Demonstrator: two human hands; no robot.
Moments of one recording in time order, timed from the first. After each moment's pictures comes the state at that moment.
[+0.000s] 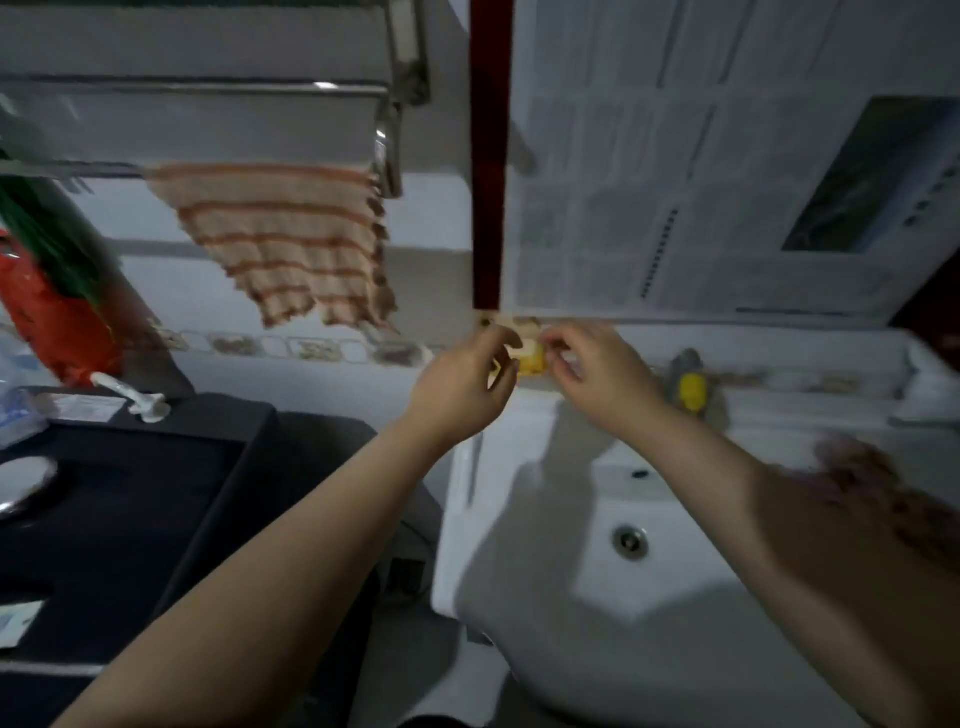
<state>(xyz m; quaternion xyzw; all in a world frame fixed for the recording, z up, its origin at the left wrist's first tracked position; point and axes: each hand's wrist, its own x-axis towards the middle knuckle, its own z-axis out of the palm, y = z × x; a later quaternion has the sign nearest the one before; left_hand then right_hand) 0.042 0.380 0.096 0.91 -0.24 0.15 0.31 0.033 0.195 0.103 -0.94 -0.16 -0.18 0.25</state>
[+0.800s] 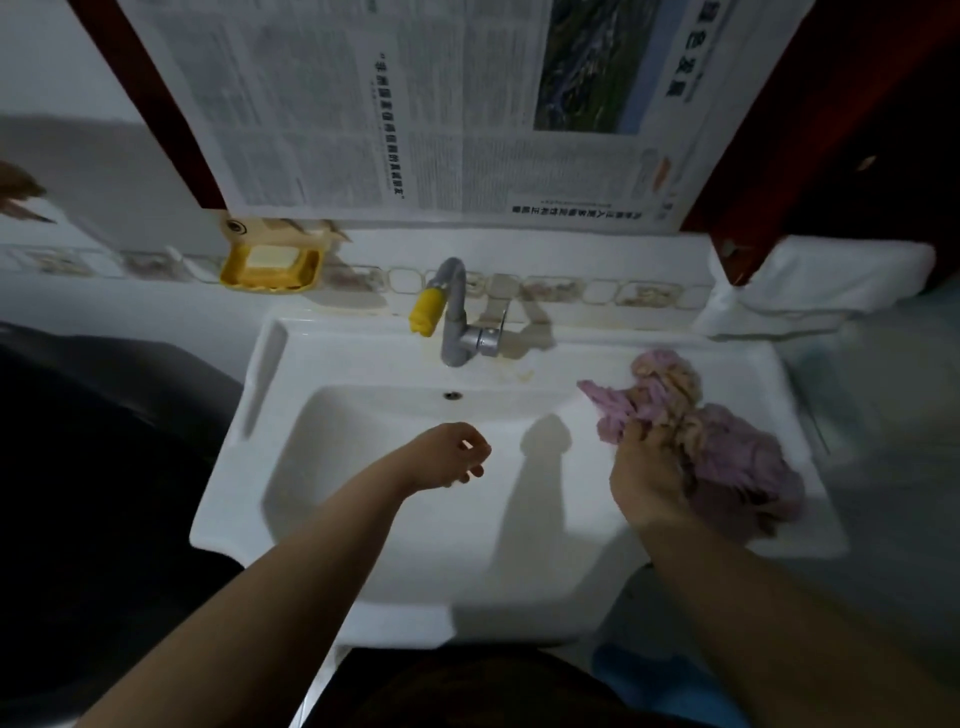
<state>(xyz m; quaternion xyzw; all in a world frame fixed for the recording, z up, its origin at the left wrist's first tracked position) -0.027 0.105 -0.034 0.83 -0.06 -0.38 0.39 -0.072 -0.146 -0.091 -0.95 0.27 0.13 0.00</state>
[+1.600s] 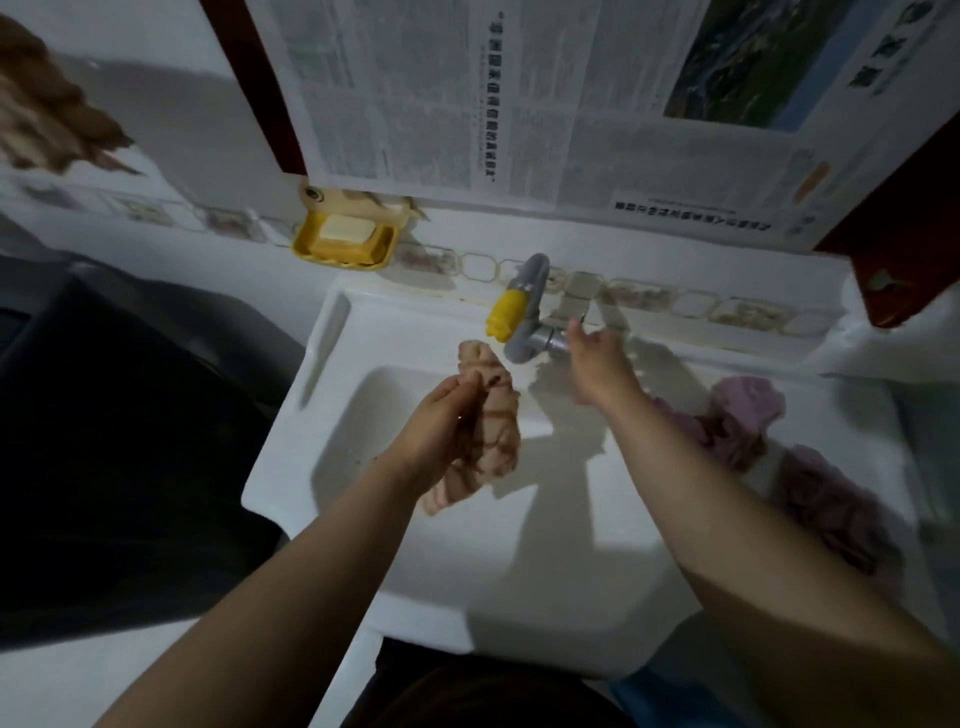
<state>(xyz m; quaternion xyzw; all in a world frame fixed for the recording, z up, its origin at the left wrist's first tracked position) -0.005 0.147 -0.040 0.56 0.16 -0.23 0.78 0.063 -0.035 -0.027 -0.84 0.23 0.13 0.47</state>
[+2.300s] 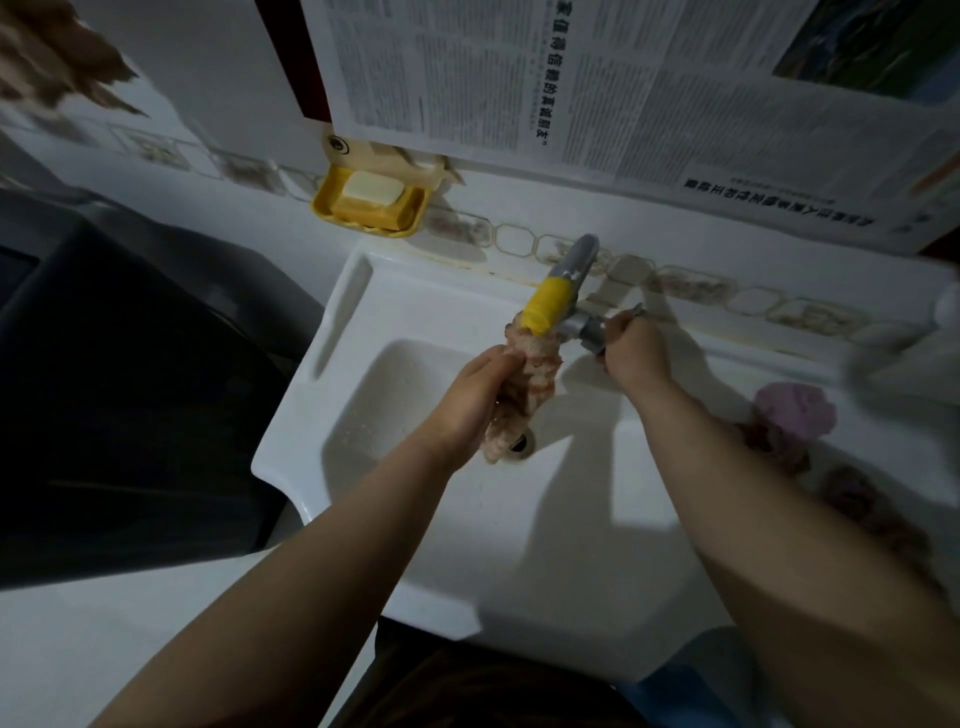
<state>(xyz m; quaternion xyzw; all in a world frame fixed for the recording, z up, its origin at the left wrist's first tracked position) 0.017 0.137 -0.045 0.60 0.13 -0.20 0.76 0.131 -0.064 -0.133 -0.89 0.22 0.10 0.38</state>
